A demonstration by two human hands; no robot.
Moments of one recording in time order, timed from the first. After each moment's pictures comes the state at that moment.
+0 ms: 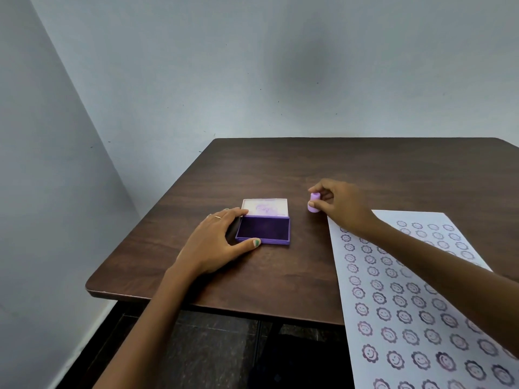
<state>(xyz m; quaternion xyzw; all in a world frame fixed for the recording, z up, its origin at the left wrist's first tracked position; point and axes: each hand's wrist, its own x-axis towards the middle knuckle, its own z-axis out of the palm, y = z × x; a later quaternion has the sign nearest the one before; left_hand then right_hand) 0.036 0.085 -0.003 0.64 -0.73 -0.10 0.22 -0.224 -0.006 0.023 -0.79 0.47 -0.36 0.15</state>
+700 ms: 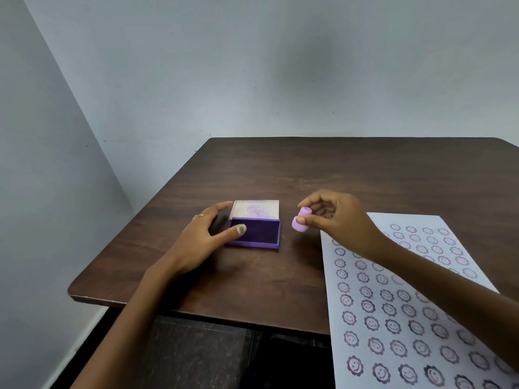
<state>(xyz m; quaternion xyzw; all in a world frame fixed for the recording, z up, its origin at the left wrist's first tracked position) 0.031 0.086 0.008 0.62 -0.66 -0.25 0.35 -0.235 0.029 0.029 -0.77 0.39 -0.40 0.32</state>
